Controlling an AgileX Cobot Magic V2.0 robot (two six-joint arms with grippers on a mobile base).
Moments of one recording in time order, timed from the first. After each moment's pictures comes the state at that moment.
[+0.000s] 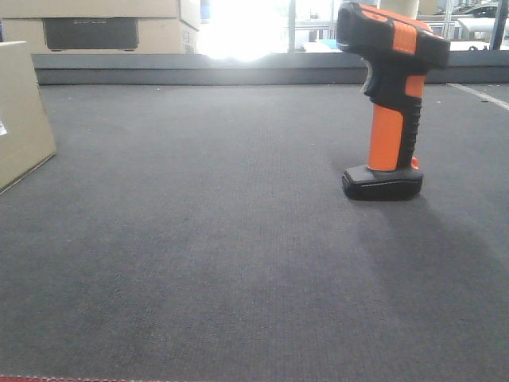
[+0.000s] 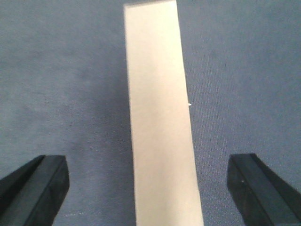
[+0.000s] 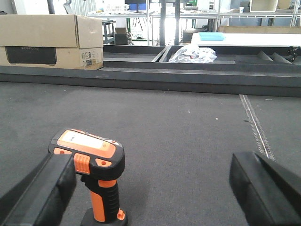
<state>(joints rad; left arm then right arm) 0.11 1.53 -1.67 0.03 1.22 0.20 0.03 0.42 -0.57 0.11 0.30 -0.03</state>
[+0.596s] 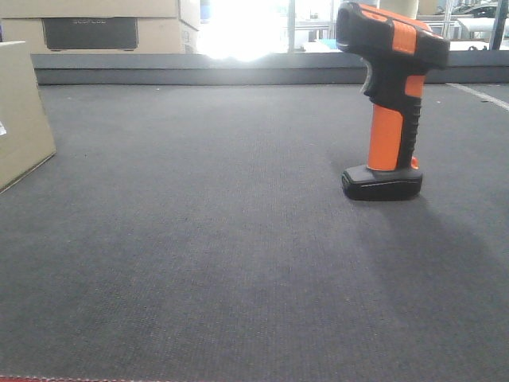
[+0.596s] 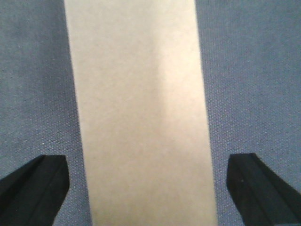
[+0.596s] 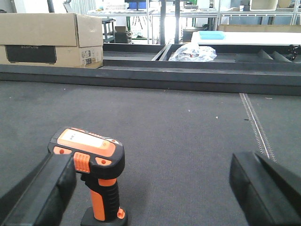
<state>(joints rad) 0.11 1.78 -1.67 -0.01 1.22 0.21 0.03 0.42 -0.57 0.11 0.30 -0.03</state>
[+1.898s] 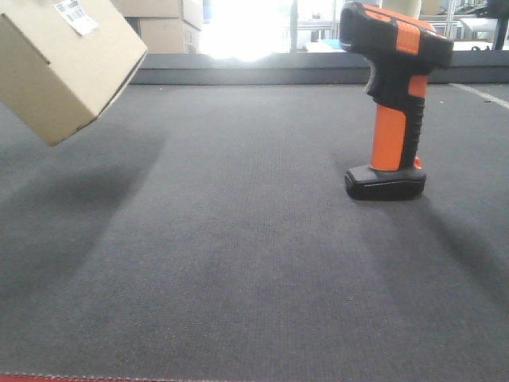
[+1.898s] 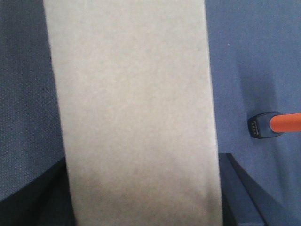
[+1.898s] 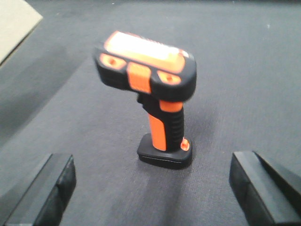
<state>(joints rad) 0.11 1.68 -1.67 -0.53 1.23 0.20 0.24 0.75 -0.41 0.22 0.07 -0.03</state>
